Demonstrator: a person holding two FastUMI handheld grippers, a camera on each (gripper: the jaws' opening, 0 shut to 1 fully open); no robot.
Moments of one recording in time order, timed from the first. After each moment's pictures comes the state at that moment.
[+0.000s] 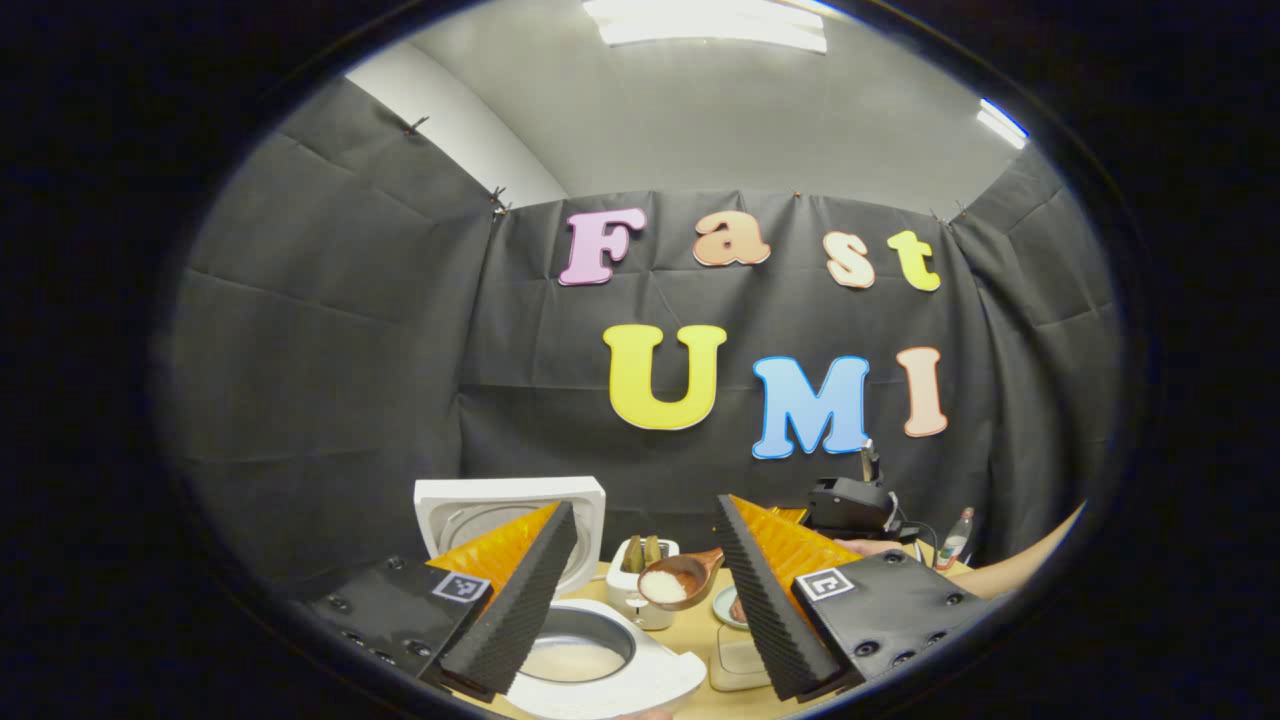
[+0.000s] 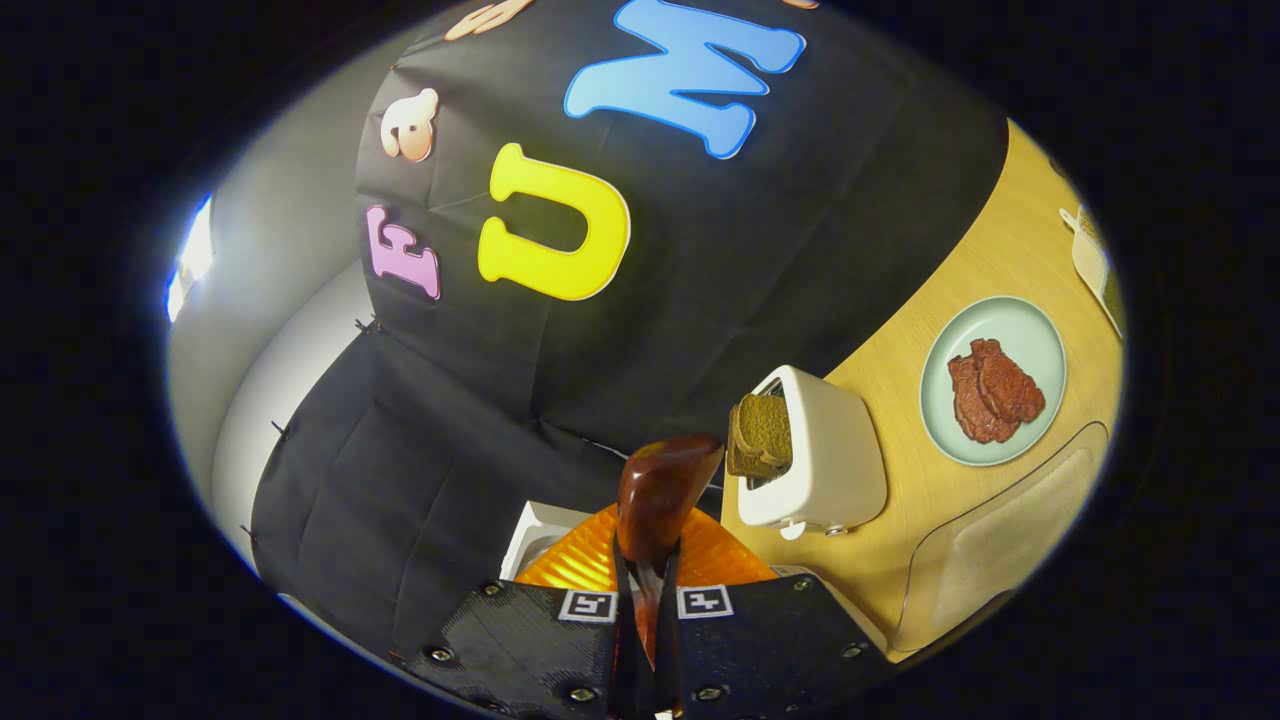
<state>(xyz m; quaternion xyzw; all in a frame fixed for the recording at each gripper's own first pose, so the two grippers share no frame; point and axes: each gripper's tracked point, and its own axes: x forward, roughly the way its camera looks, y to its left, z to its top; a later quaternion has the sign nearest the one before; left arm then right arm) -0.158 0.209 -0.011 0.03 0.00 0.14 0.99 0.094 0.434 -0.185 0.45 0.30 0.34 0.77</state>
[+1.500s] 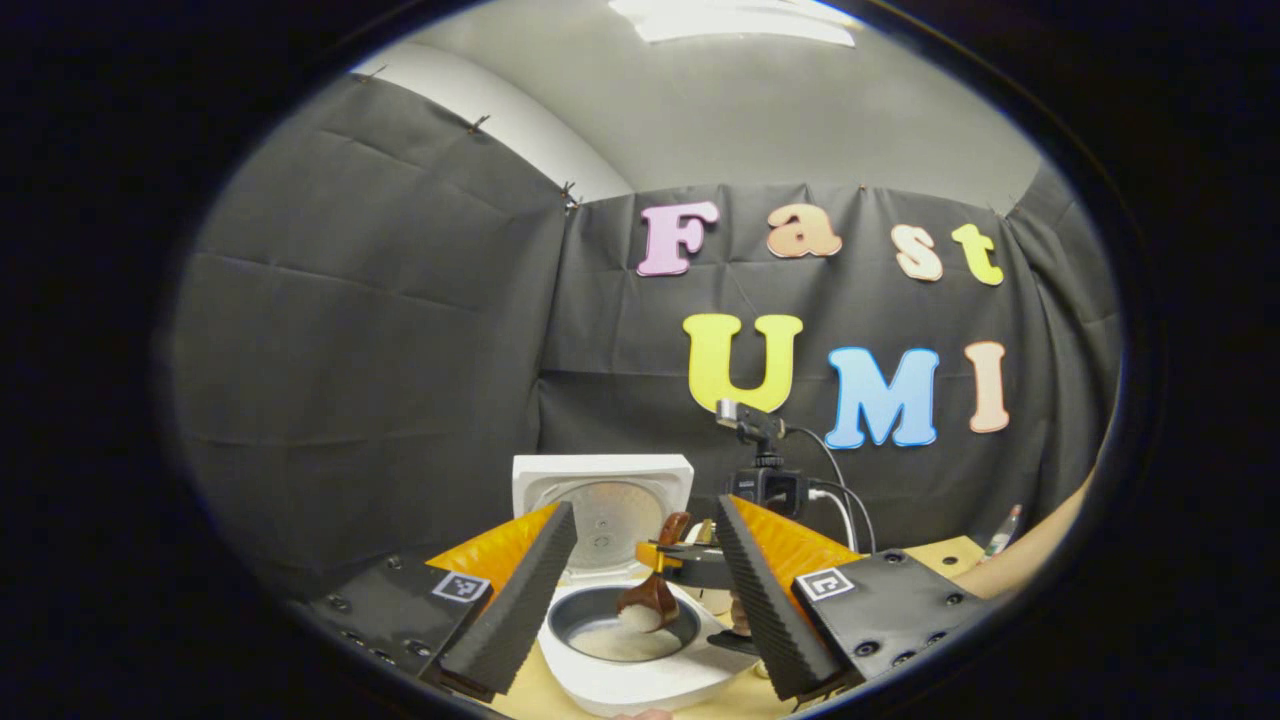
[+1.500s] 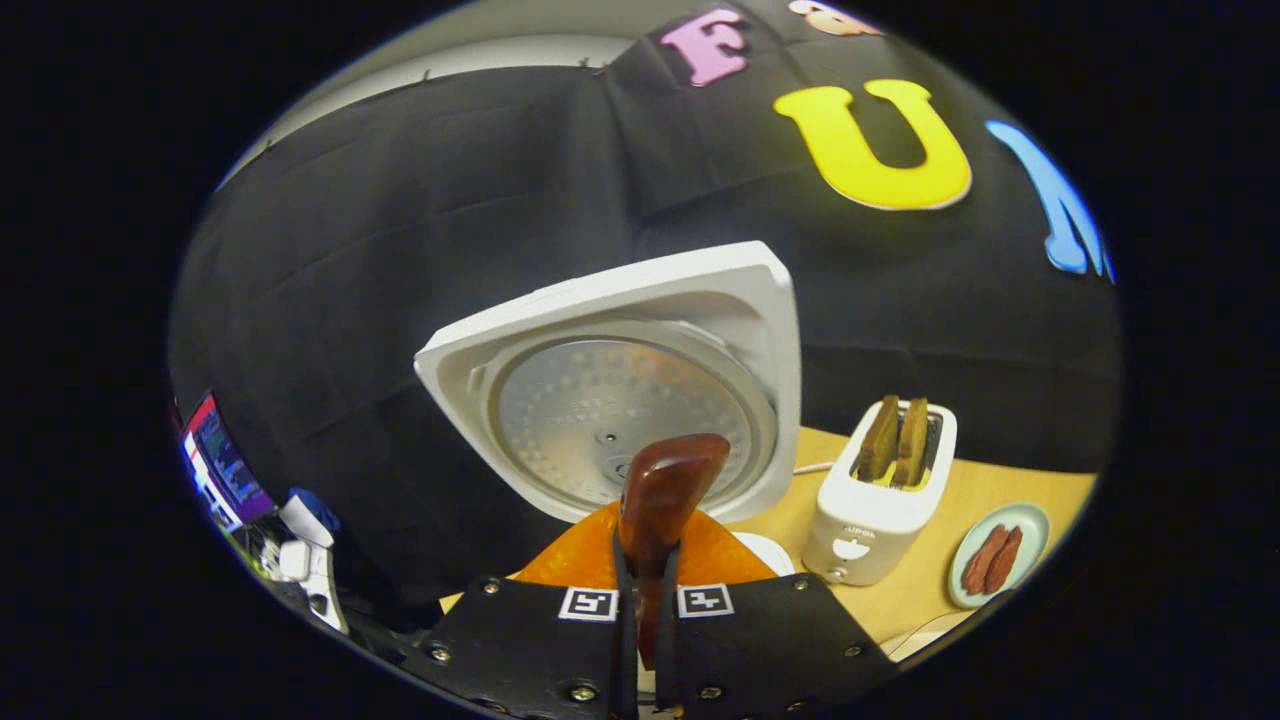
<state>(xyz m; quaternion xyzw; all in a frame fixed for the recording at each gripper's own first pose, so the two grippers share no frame) -0.216 0.258 -0.027 0.02 0.01 0.25 0.97 -0.009 0.600 -0.224 -0.03 0.19 0.52 0.83</state>
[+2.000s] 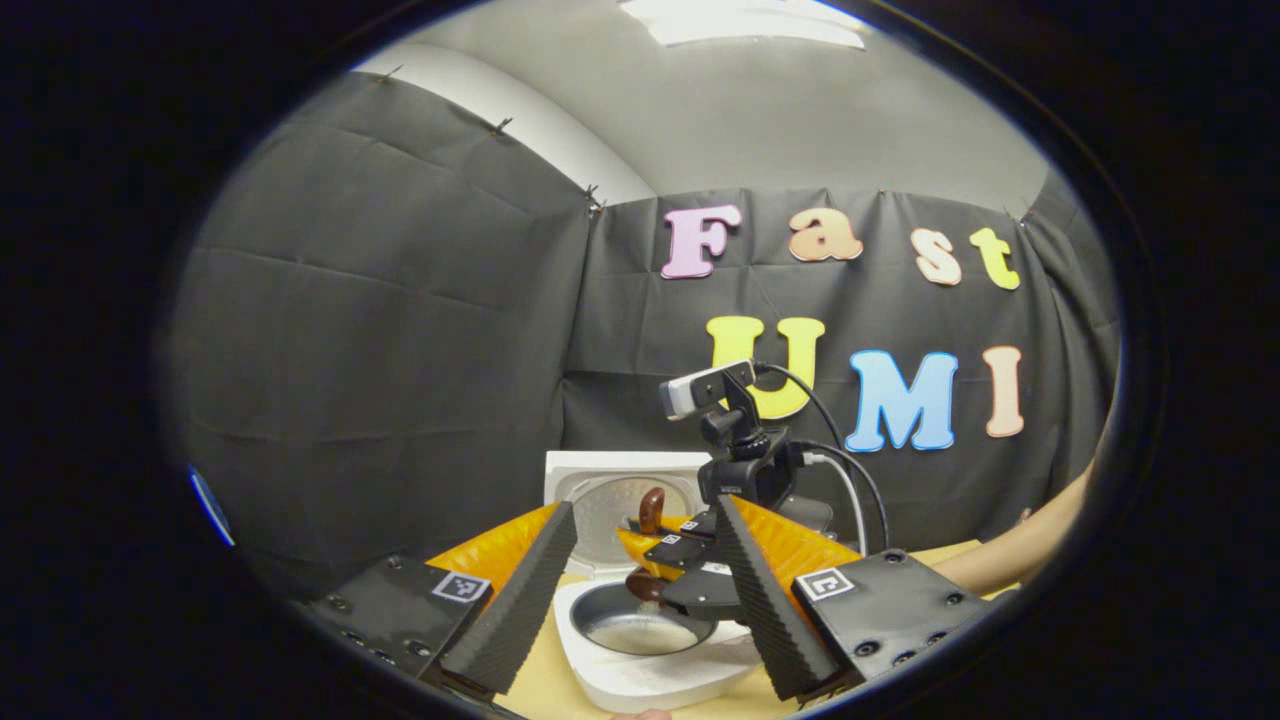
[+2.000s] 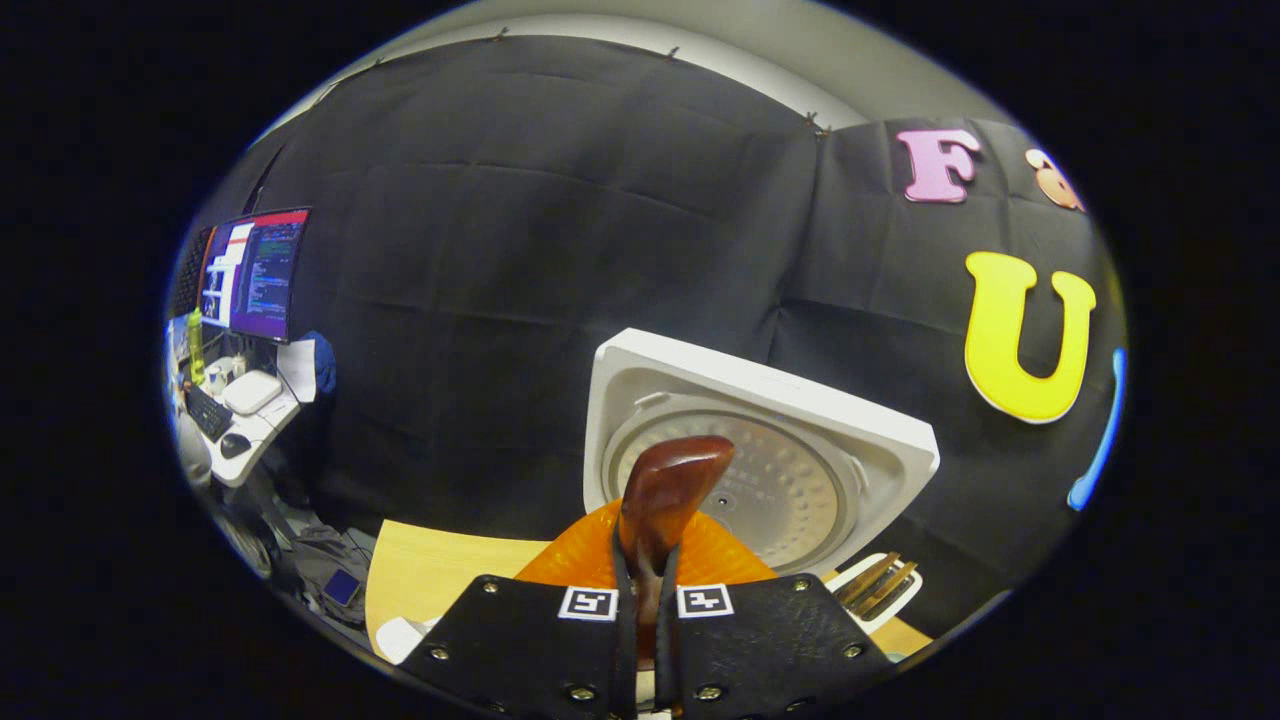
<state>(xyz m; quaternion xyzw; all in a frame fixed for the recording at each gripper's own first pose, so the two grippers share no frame) -0.239 0.273 -0.031 0.01 0.00 0.27 0.96 -0.062 0.615 -0.194 -0.20 0.01 0.60 0.77</state>
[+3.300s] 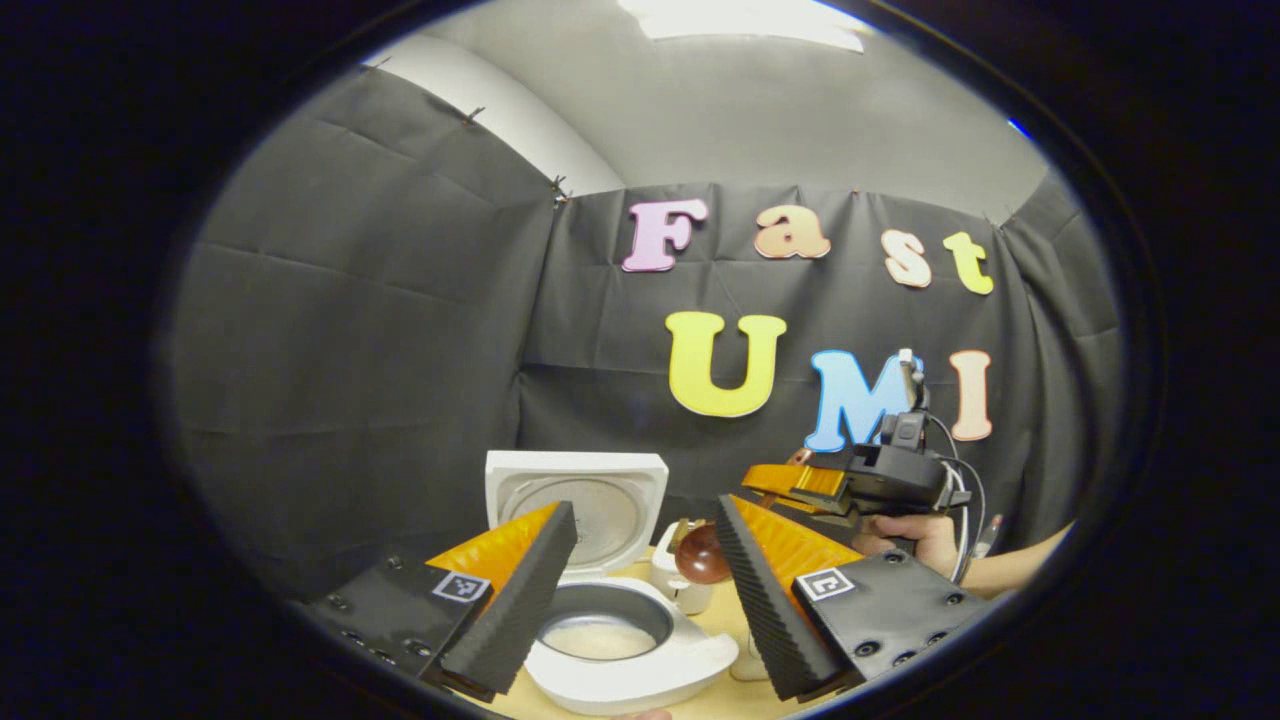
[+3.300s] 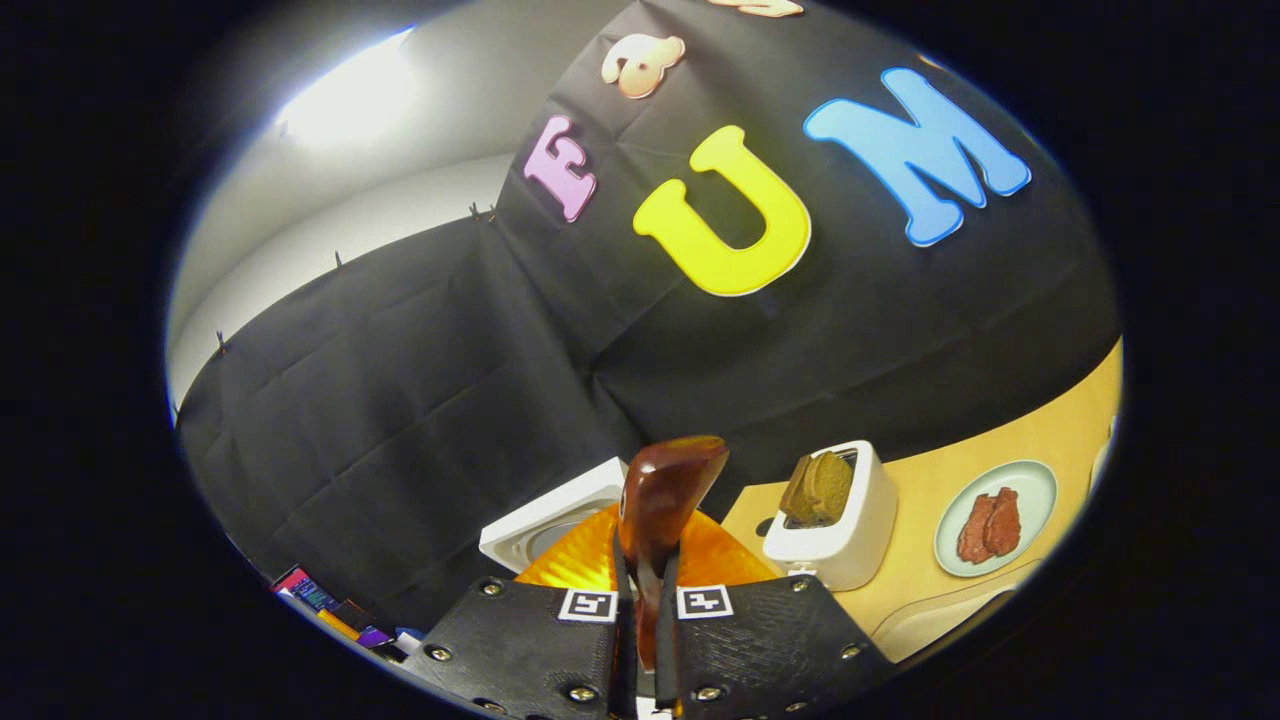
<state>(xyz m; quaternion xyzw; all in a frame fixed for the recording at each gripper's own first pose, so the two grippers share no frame) -0.190 0.235 -0.029 0.00 0.01 0.21 0.98 0.056 0.437 -0.114 0.26 0.18 0.43 0.85</state>
